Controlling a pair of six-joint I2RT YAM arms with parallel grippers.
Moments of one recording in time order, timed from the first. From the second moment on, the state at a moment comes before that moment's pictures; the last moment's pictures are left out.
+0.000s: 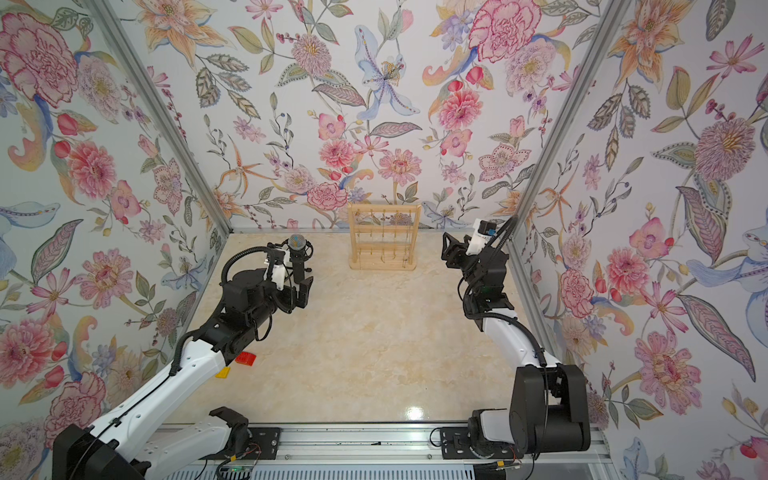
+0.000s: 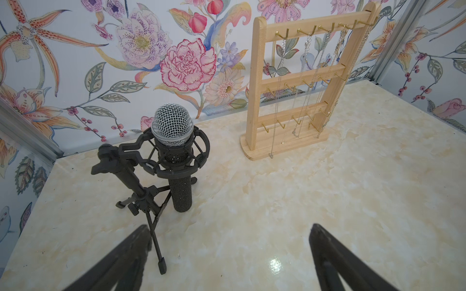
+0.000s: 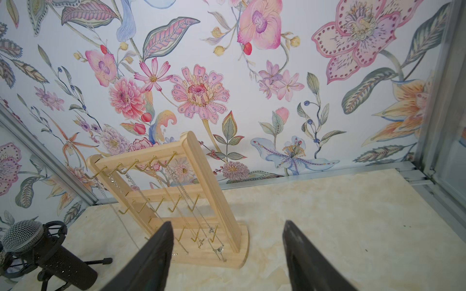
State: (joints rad) left arm -0.42 1.05 0.80 -0.10 -0.11 0.00; right arm 0.07 1.31 0.80 0.48 -0.18 0.34
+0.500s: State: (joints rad) left arm -0.43 1.11 0.99 -0.21 -0.13 -0.06; right arm -0.01 1.17 0.59 0.57 -0.55 0.46
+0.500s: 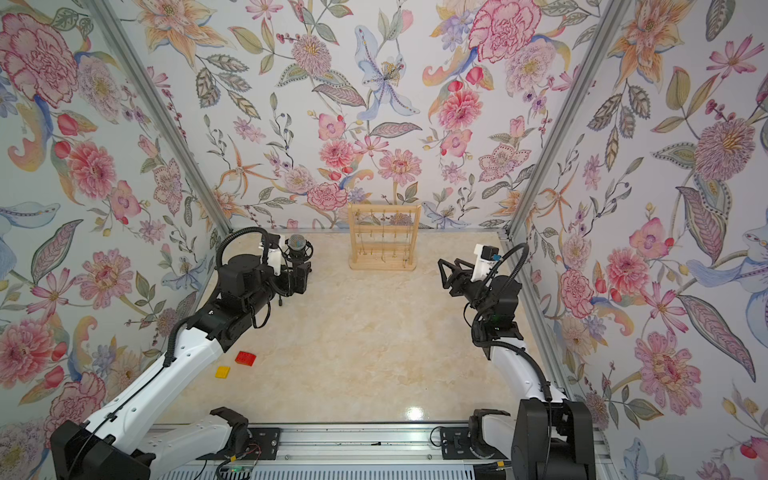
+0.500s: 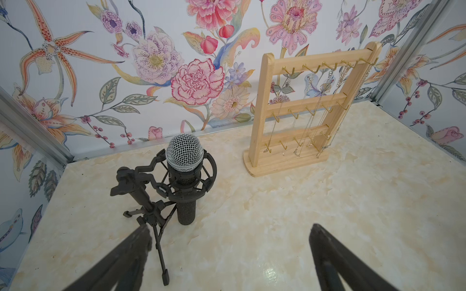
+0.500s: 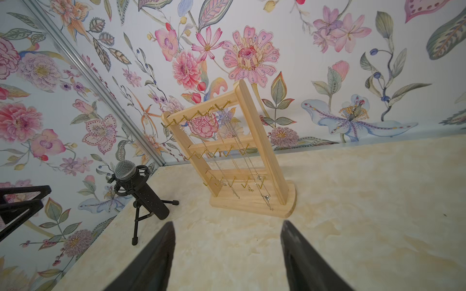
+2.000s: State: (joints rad) left arm -0.52 1.68 1.43 0.11 -0.05 -0.15; right arm 0.16 1.85 1.33 0.37 -0.55 0.37
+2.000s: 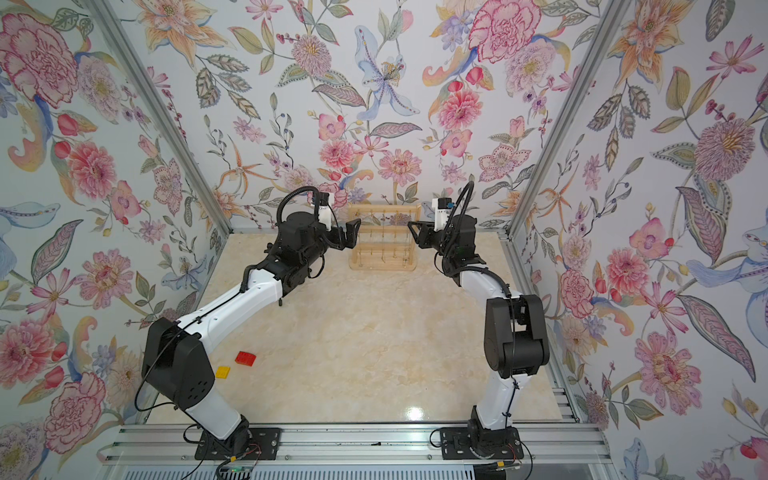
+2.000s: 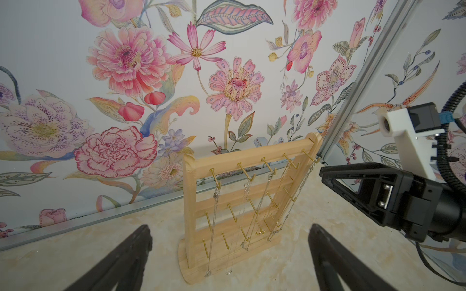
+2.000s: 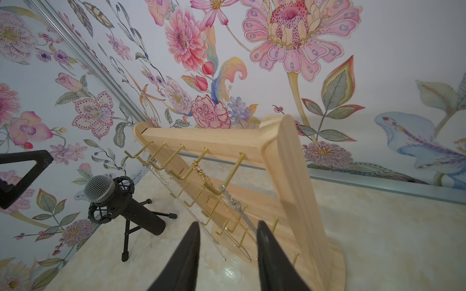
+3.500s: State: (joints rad) left arm -0.52 1.68 1.39 0.14 -0.03 -0.11; right arm 0.17 1.94 1.45 0.32 -0.57 0.33
